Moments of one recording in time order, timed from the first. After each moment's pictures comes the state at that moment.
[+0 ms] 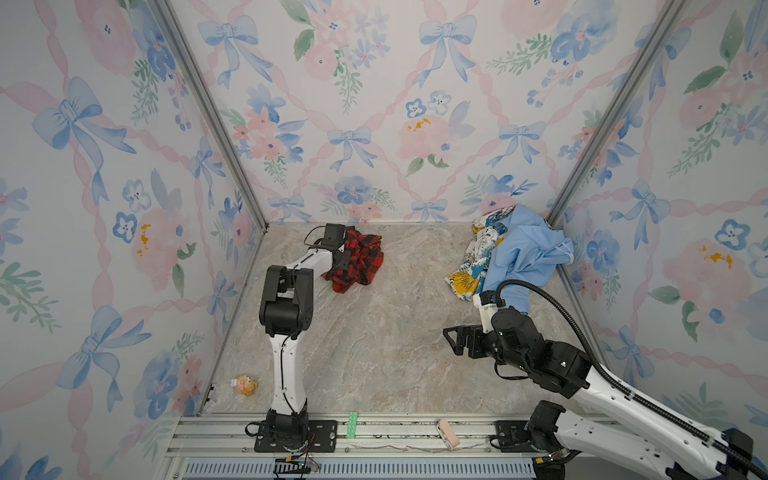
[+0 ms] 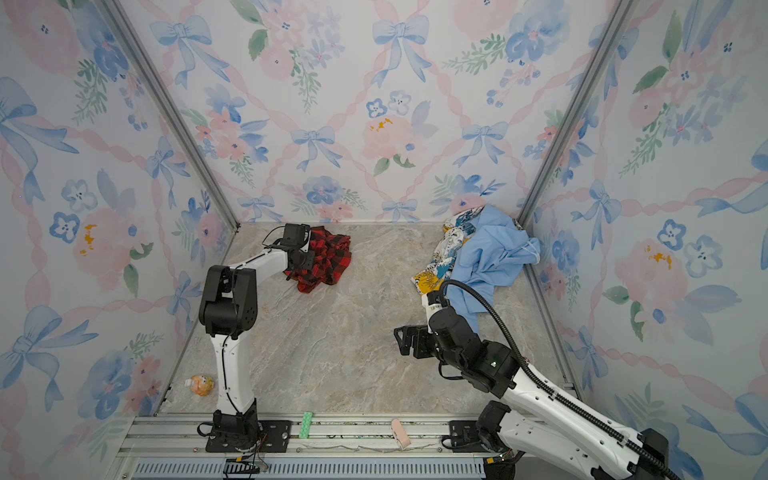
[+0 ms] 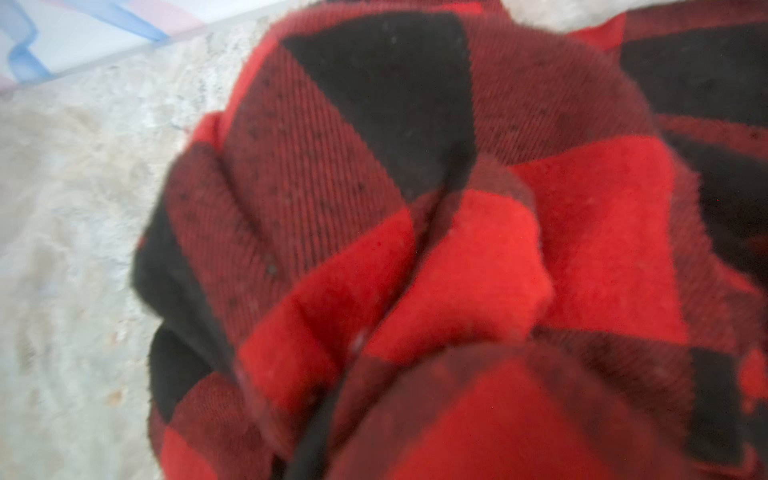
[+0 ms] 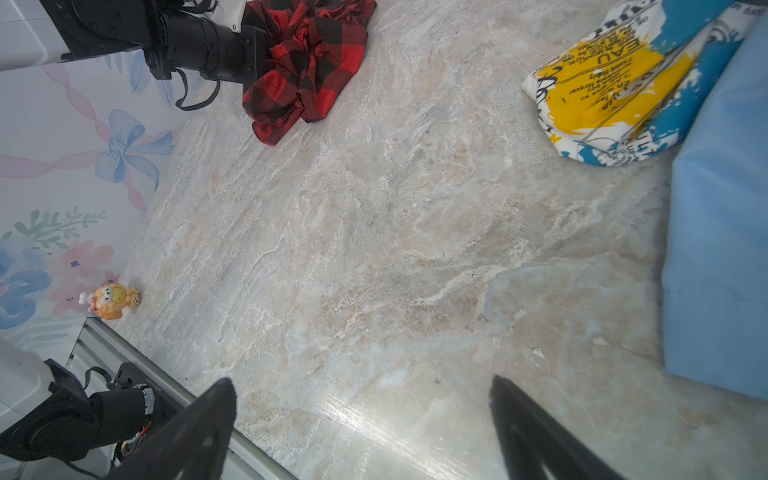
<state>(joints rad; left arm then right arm) -0.13 2.19 1.58 -0.32 -0.26 0.08 0.86 0.82 0.73 -0.57 0.12 0.67</state>
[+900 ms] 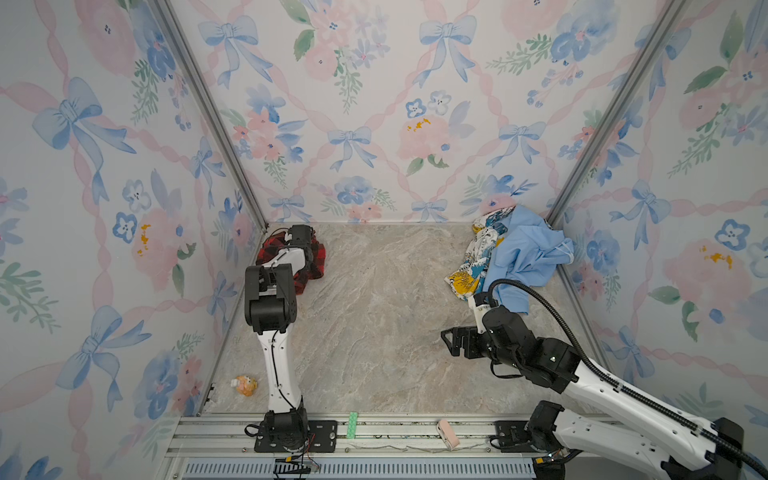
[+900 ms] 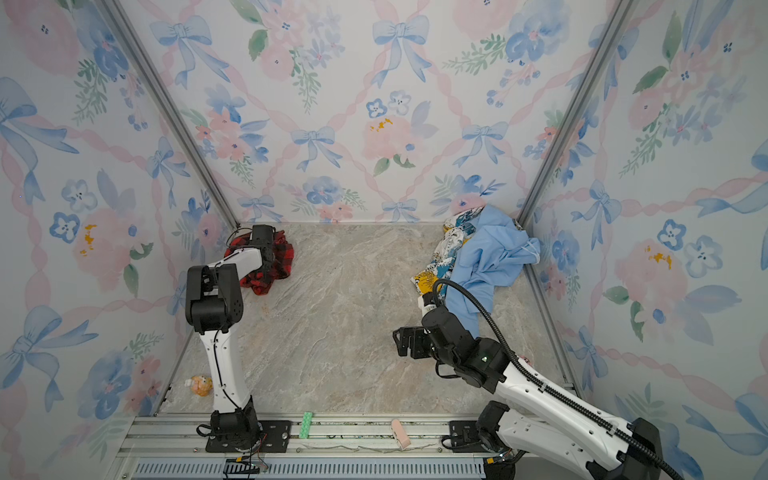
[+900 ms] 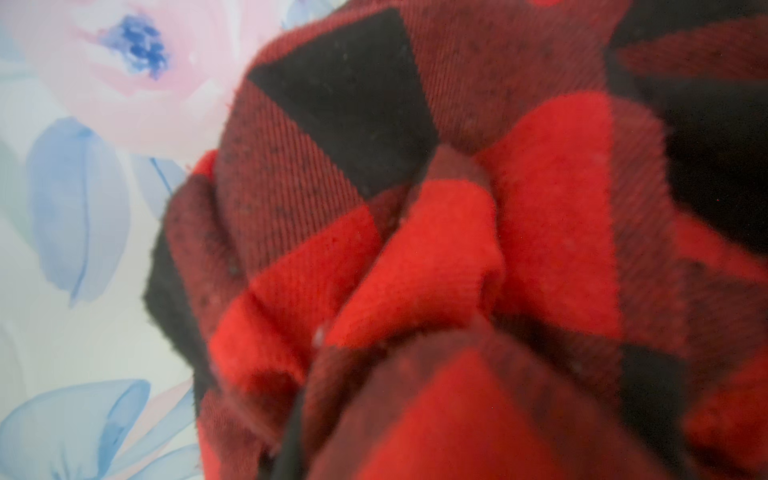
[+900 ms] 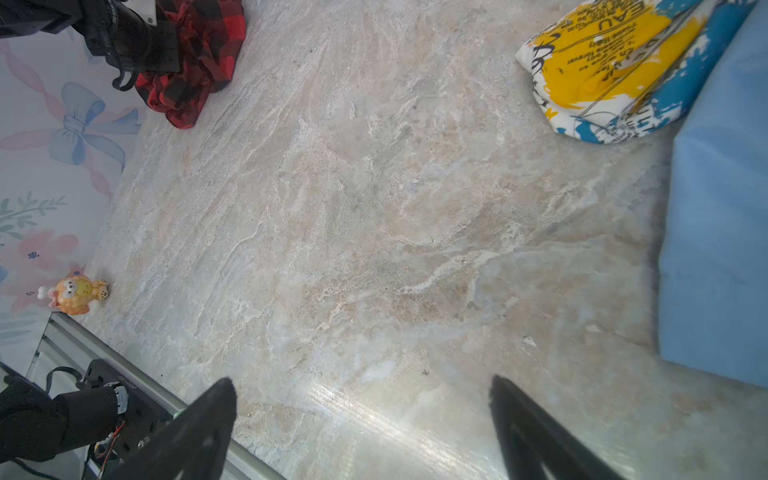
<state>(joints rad) 0.07 2.27 1.68 -0.38 -0.63 0.12 0.86 0.90 0.74 -0.58 0.12 0.67</state>
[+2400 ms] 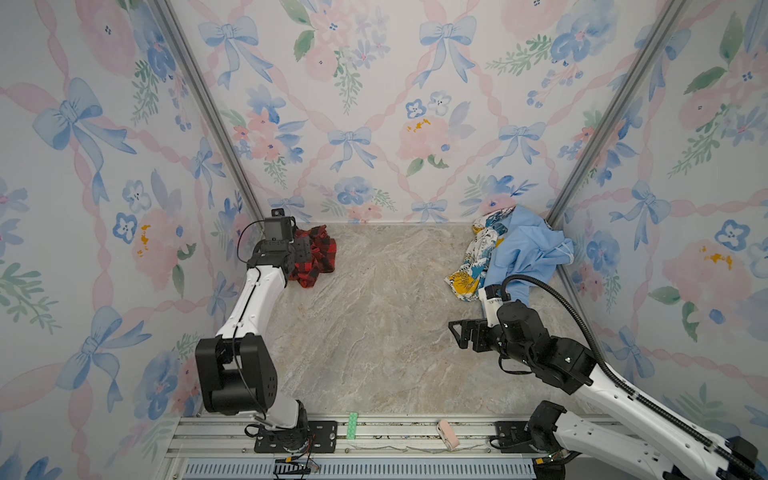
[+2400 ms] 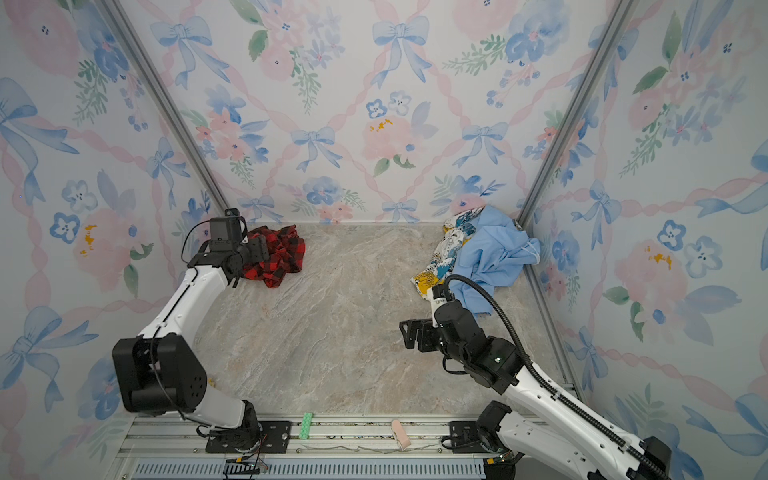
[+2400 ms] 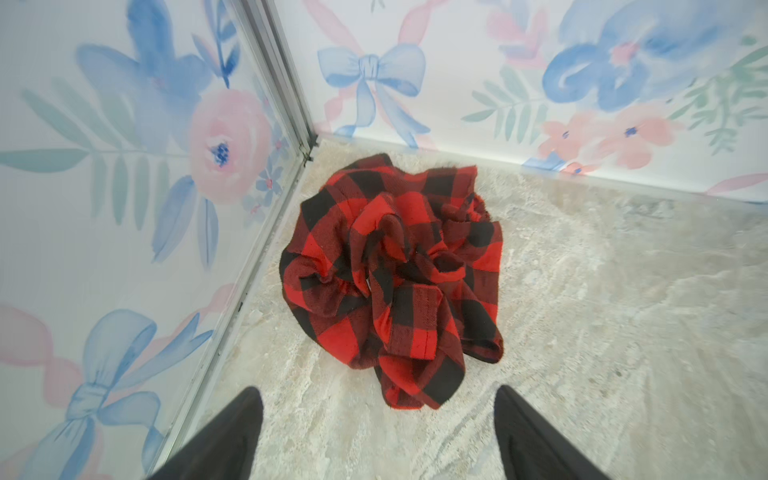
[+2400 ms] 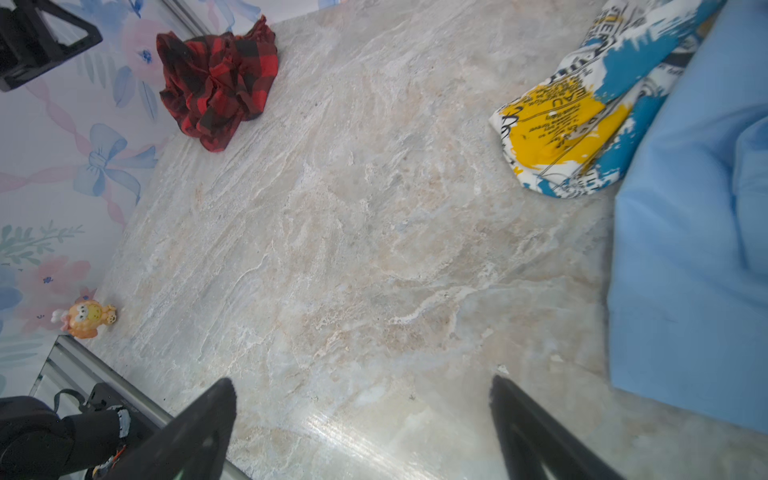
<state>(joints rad) 0.05 1.41 1.22 -0.40 -0.21 -0.10 0.73 0.80 0.77 -0.60 0.11 0.58</state>
